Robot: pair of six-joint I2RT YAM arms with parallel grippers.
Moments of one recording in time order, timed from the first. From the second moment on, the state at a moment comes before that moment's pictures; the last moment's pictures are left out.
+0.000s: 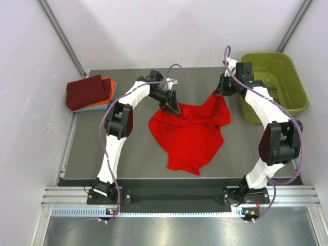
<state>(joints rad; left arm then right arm) -0.36 2.46 2.15 -0.92 0.97 -0.09 0.11 1.71 1.46 -0.48 -0.34 0.07</state>
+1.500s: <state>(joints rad) -0.32 1.96 2.22 -0.99 0.59 0.11 -0.03 1.61 1.68 -0.51 -0.31 0.03</state>
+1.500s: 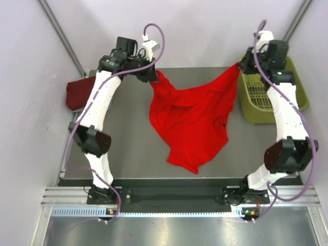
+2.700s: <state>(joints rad) -0.26 1.33 1.60 -0.93 0.17 0.35 -0.18 1.20 1.68 -0.28 -0.39 0.21</state>
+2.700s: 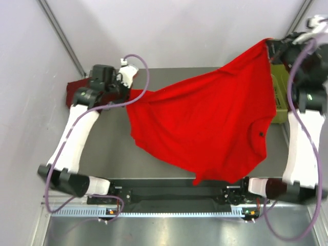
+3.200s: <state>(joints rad) -0.14 2.15 2.07 -0.89 0.25 0.31 0.01 2.17 1.99 -0.34 -0.42 0.12</state>
